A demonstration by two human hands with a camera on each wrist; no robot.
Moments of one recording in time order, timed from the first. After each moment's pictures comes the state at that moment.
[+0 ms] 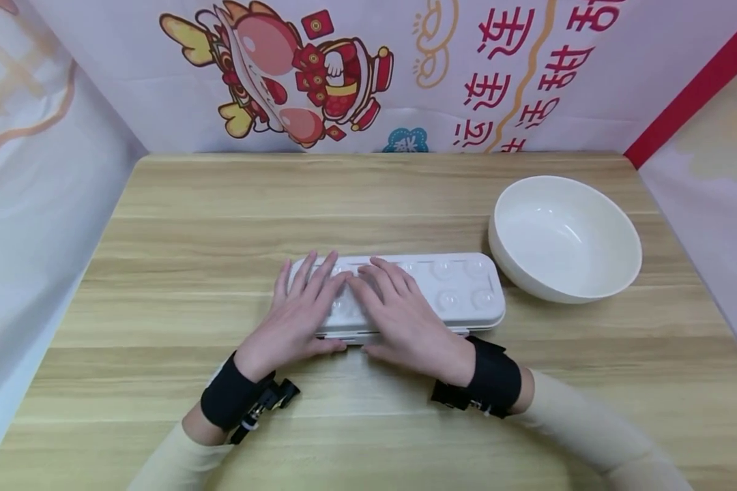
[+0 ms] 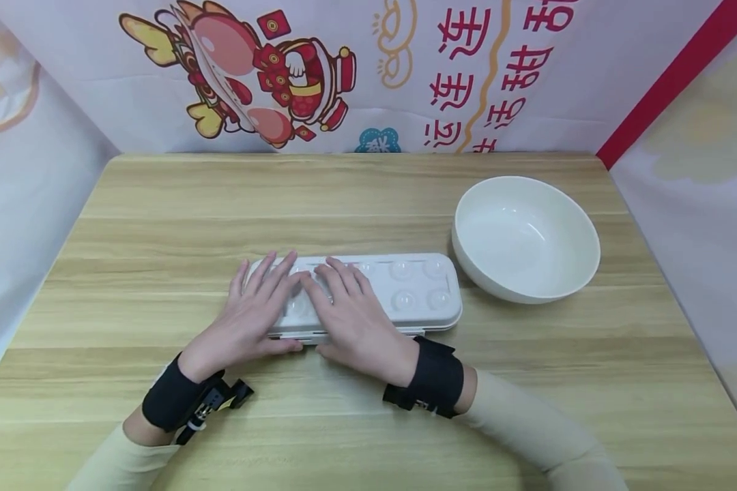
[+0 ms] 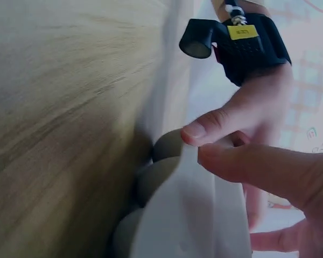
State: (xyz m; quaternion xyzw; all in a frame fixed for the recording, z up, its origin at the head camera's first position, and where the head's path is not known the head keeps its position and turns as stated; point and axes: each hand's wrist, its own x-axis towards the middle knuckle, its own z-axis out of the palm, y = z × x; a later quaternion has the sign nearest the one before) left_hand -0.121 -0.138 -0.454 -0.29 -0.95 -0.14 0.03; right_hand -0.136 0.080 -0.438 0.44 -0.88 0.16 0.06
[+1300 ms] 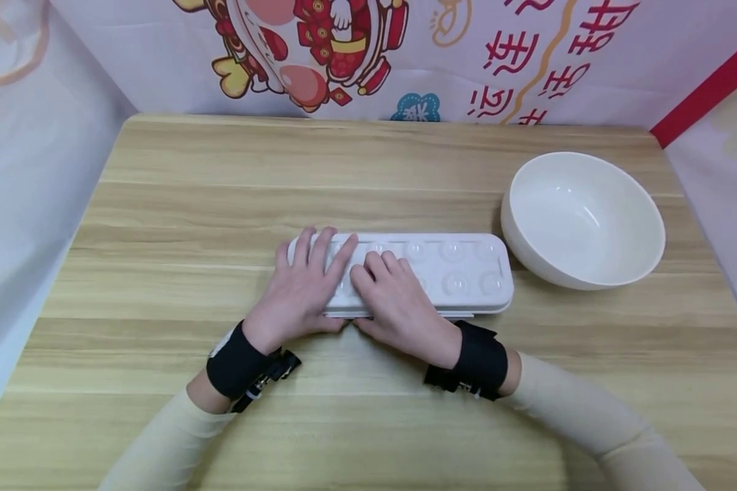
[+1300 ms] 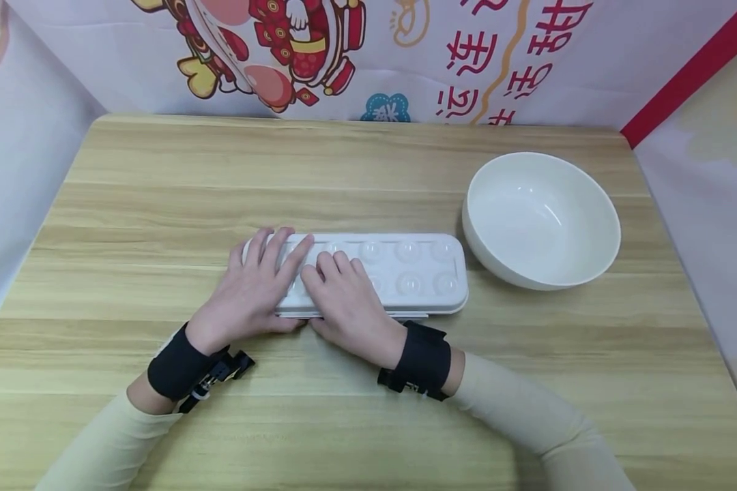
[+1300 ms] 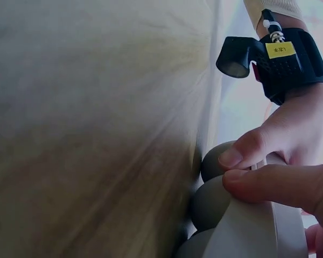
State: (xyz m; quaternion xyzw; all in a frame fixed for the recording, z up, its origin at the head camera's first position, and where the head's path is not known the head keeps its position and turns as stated) left_hand -0.134 -0.131 -0.462 -0.27 -0.96 -0.01 0.06; right_hand -0.148 0.060 -0.463 0.43 -0.89 0.14 0.09
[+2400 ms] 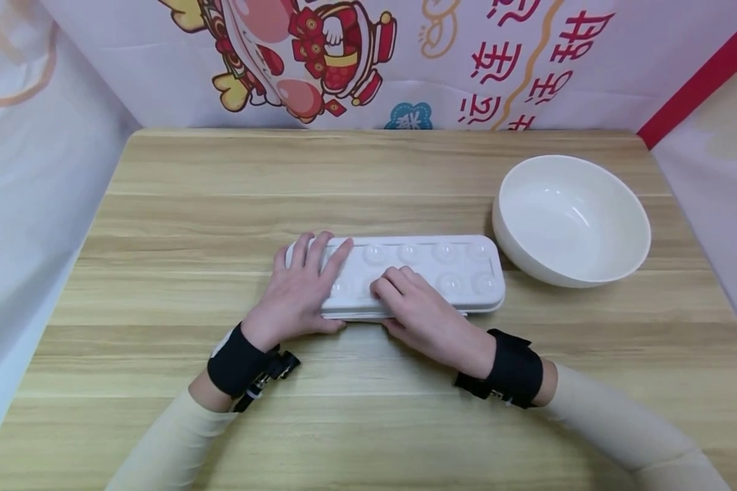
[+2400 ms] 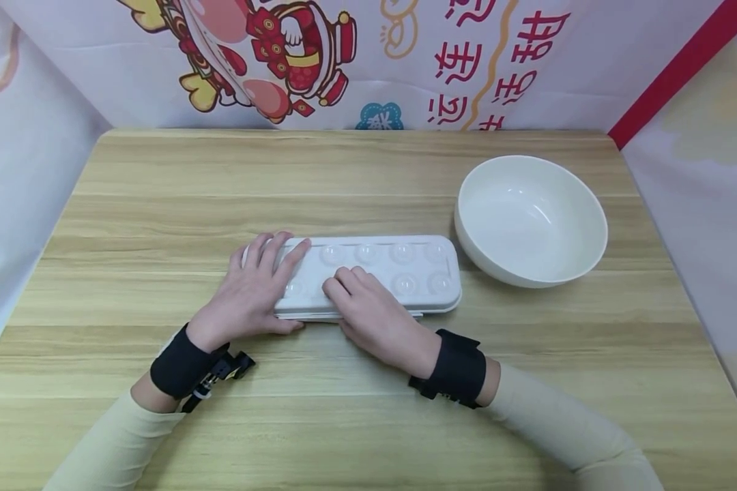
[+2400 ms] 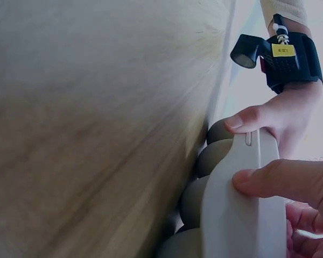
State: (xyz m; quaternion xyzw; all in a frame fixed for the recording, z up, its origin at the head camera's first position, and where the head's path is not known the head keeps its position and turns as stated) left_hand -0.134 -0.130 -0.456 -0.26 -0.96 -0.06 0.01; right_hand -0.139 0.105 -0.458 0.47 -0.85 0.21 0.06
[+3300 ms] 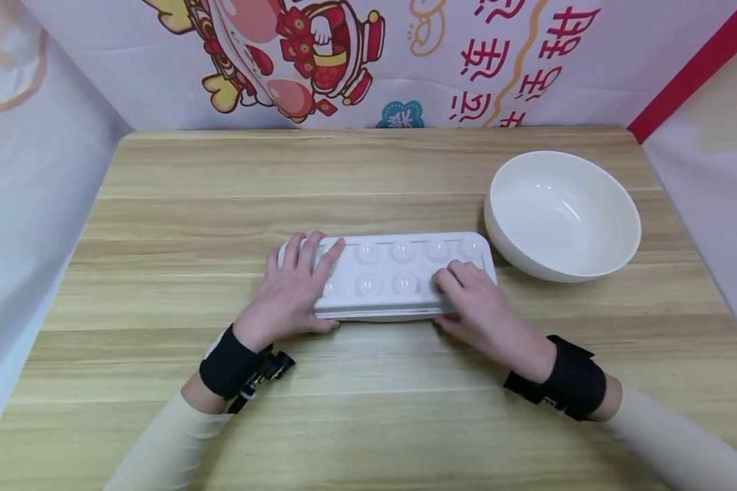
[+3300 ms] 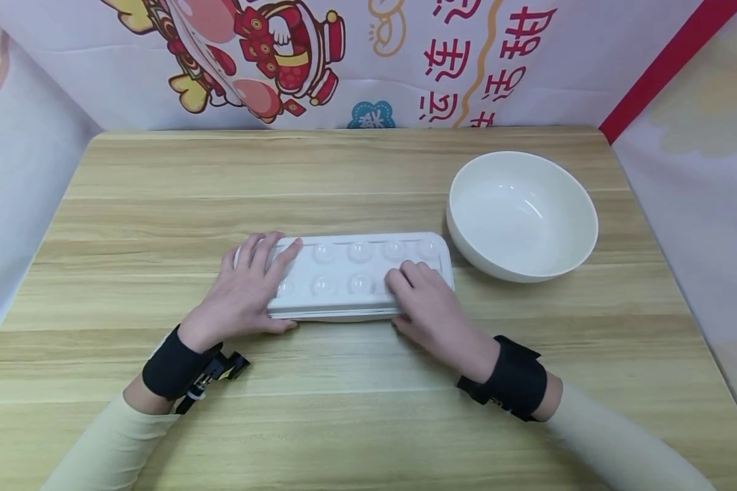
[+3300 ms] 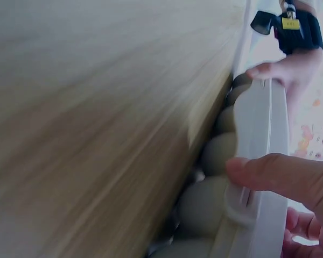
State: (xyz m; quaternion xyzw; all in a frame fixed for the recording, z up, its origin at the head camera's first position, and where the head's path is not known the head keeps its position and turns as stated) left_hand -0.135 -0.129 -0.456 -0.25 -0.97 -0.06 -0.01; right_hand -0.139 0.174 -0.460 0.39 -0.90 0.20 0.09
